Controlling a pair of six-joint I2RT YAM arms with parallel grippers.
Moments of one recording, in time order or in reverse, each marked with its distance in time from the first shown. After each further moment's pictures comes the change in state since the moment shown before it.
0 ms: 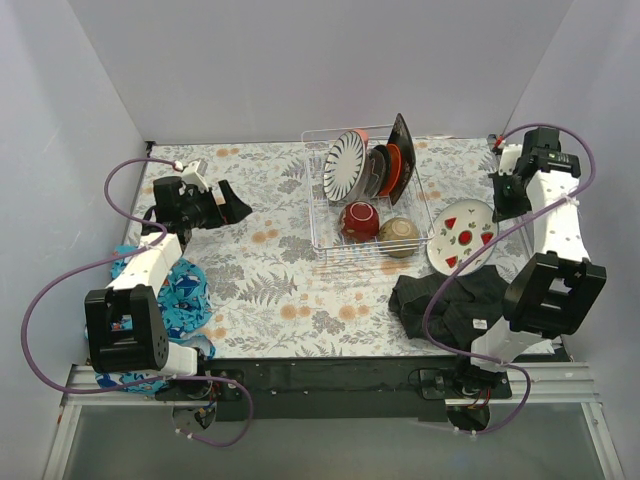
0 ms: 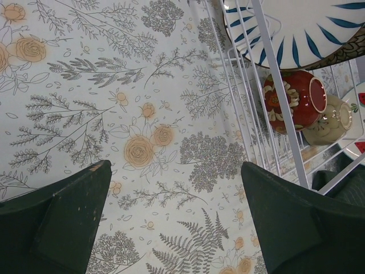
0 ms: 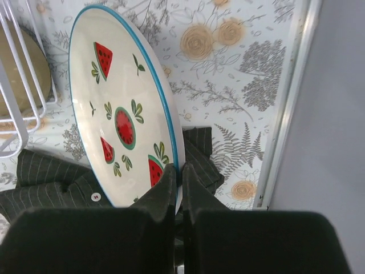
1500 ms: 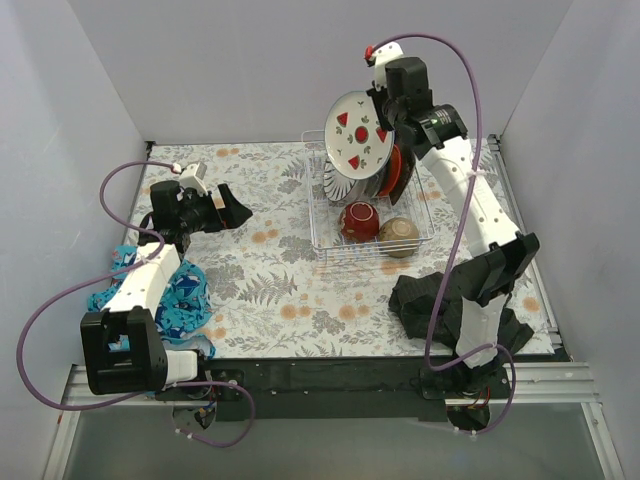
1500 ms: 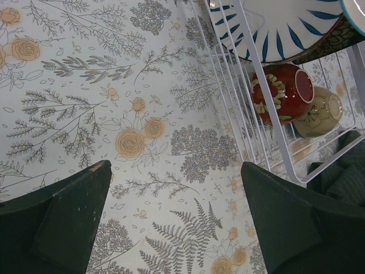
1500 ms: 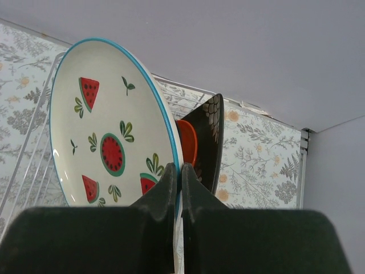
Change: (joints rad) left arm -0.011 -0.112 -0.042 -0.027 -0.001 0.008; right arm 0.711 0.284 0.724 0.299 0.370 0.134
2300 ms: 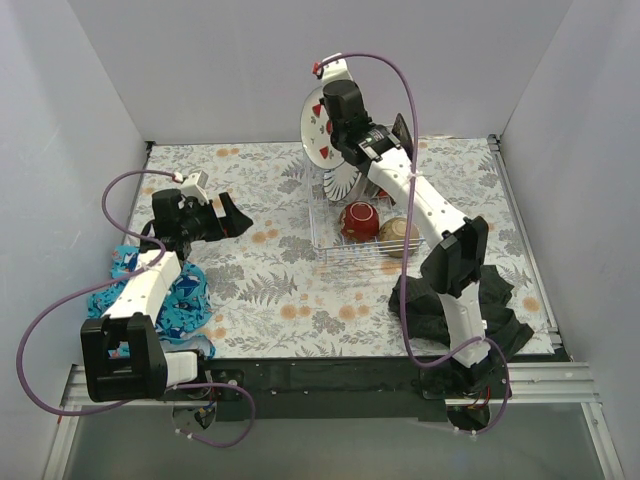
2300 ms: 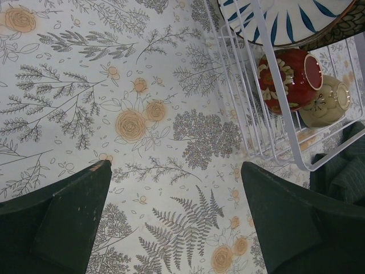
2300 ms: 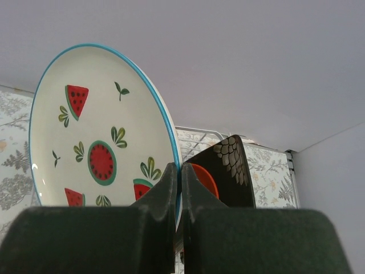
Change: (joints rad) left arm 0.000 -0.036 -0.058 -0.014 -0.008 0.003; right arm 0.178 0.204 0.003 0.356 0.380 -0.060
